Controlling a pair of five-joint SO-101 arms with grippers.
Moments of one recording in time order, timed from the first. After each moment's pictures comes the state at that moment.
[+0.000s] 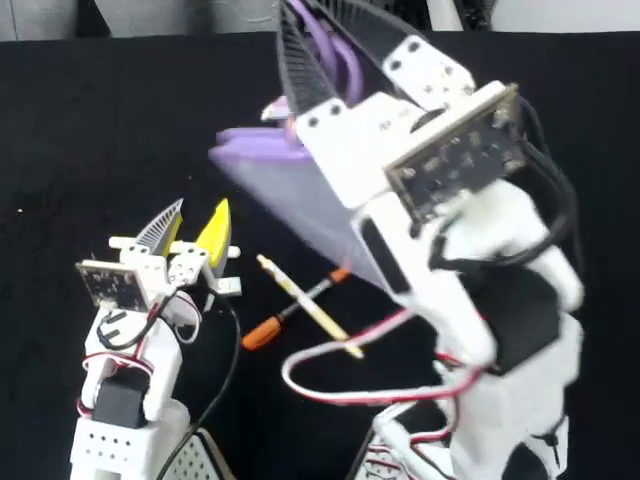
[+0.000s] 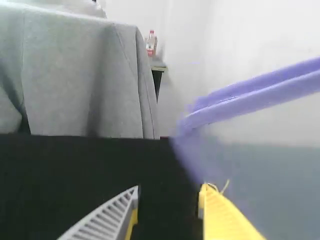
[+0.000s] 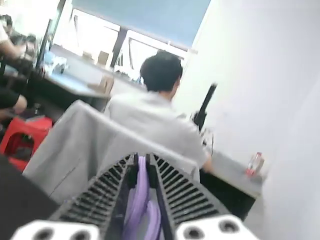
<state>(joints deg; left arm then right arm) 4.2 -104.0 89.1 27.7 6.5 -30.2 -35.0 -12.4 40.3 23.9</state>
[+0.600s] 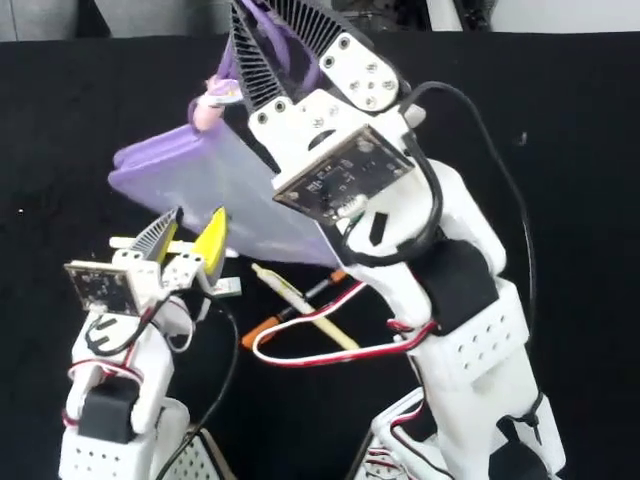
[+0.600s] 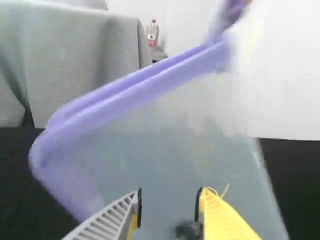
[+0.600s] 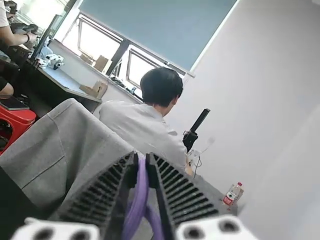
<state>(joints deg) 4.0 -104.1 79.1 41.5 6.5 -32.5 -34.9 0.7 26.5 34.9</state>
